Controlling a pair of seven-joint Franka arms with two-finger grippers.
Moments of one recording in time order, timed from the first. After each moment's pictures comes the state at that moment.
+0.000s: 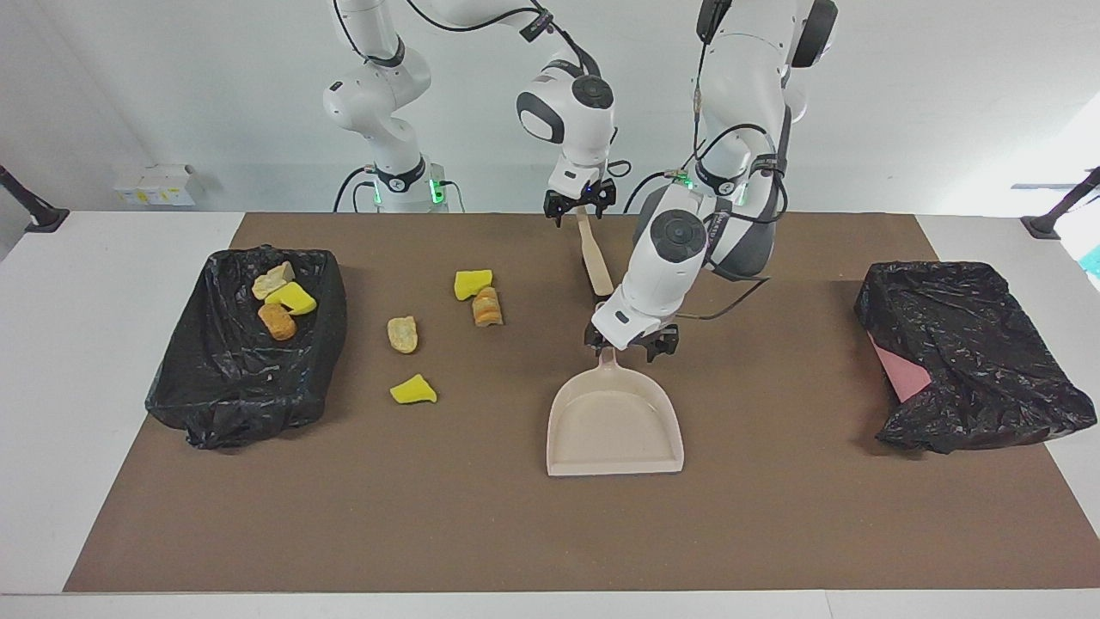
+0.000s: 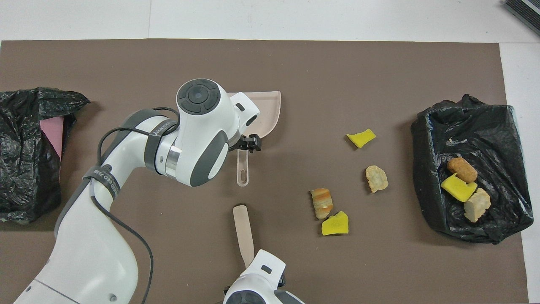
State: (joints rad) left arm -0.55 0.44 -0.01 -1.63 -0.11 2.05 -0.38; right arm 0.83 0.03 0.19 -2.30 0.12 2.25 0.70
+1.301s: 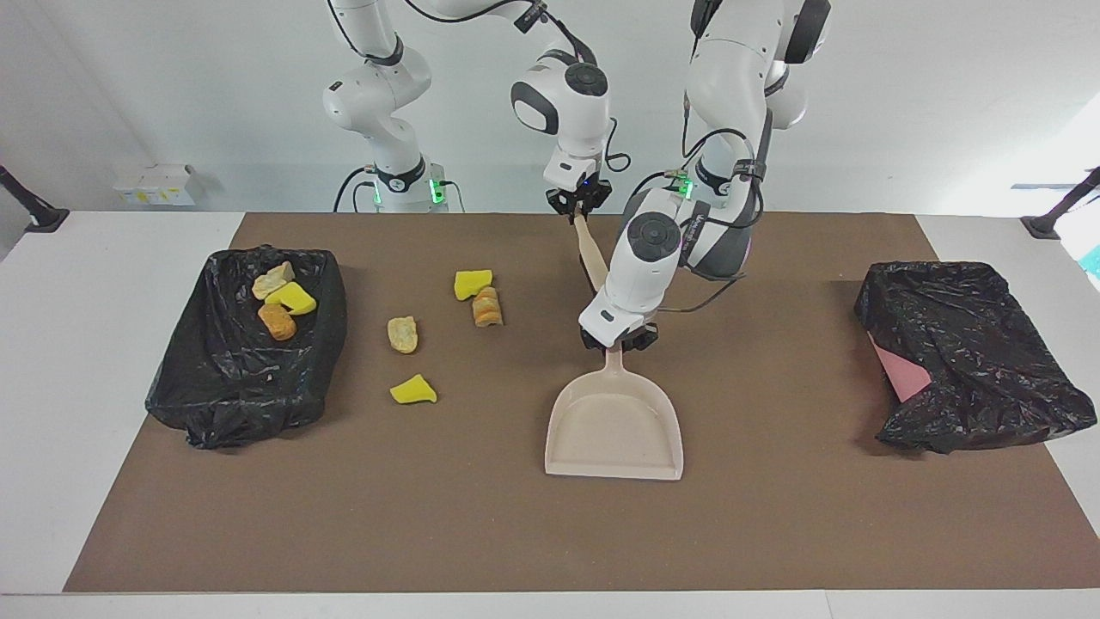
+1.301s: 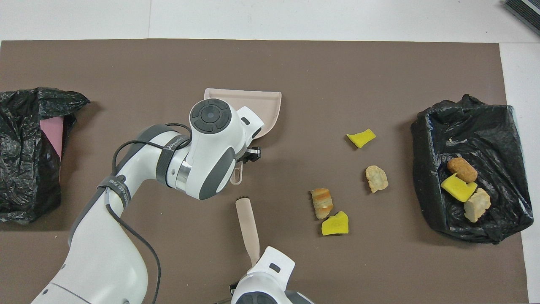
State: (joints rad) left arm -0.58 0.42 0.01 -1.73 -0.11 2.12 -0.44; right arm 0.79 -0.07 0.17 -2.29 0.12 2.16 0.70
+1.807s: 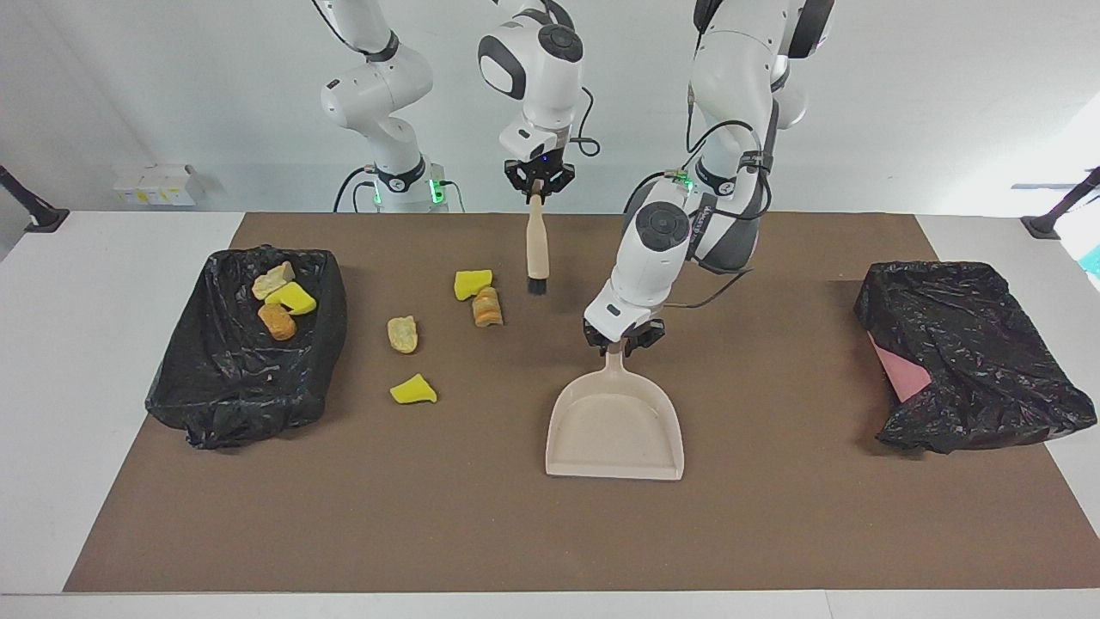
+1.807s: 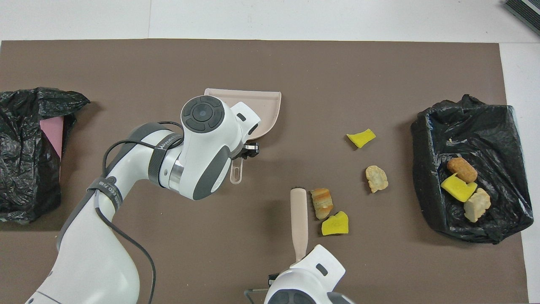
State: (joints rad) left arm -0.58 0.39 0.02 -1.73 -0.11 2.12 -0.44; right arm 0.66 -0.24 0.17 -2.30 0.01 1.87 0.88
